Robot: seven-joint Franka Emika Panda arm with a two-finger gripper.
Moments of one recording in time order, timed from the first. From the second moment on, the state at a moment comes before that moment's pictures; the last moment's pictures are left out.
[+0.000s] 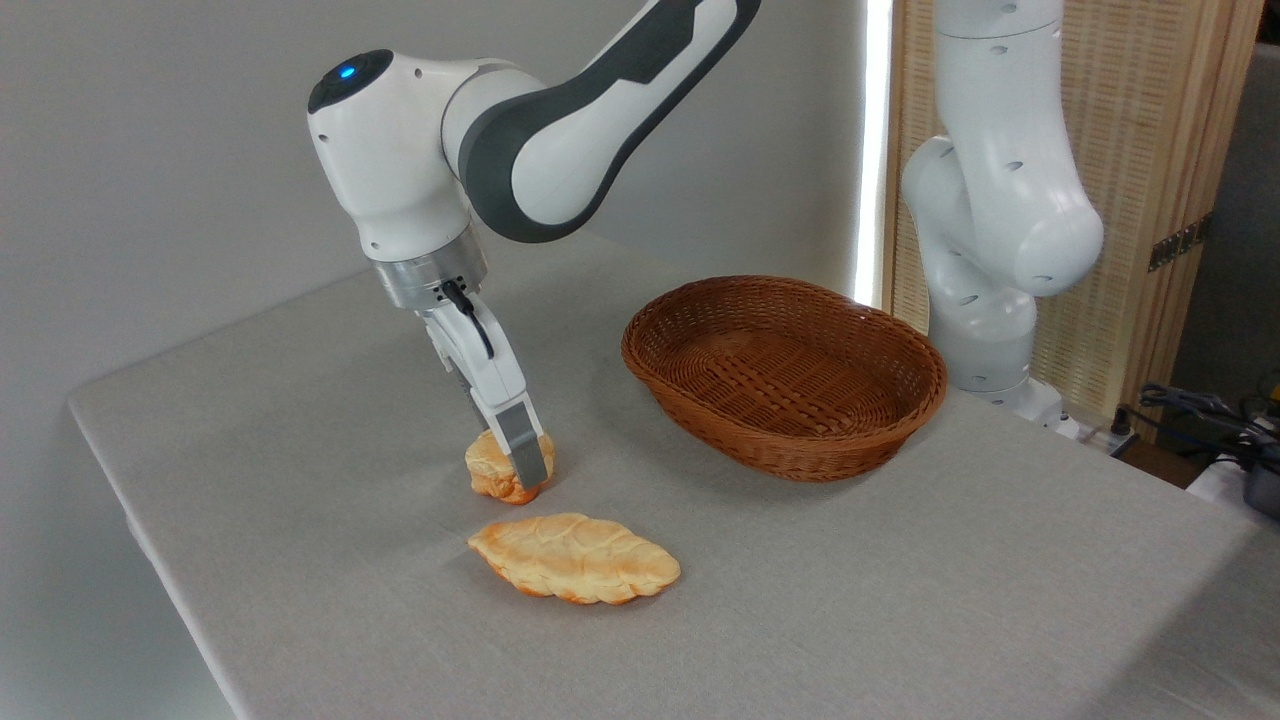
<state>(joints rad) -0.42 0.10 0.14 -1.95 -0.07 1.93 0.72</state>
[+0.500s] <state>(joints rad) -0.42 0.10 0.14 -1.95 -0.07 1.93 0.74</state>
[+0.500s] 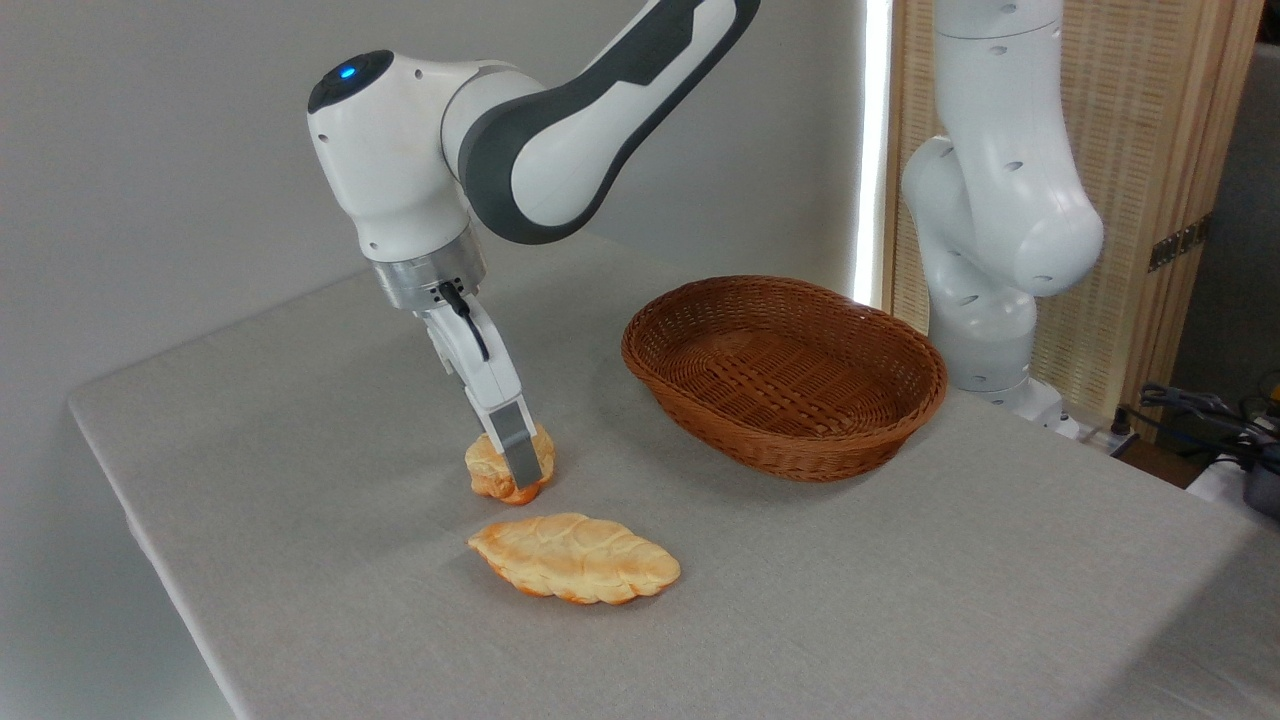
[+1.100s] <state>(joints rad) -0.41 0.02 0.16 -1.94 -0.07 1.90 0.72</state>
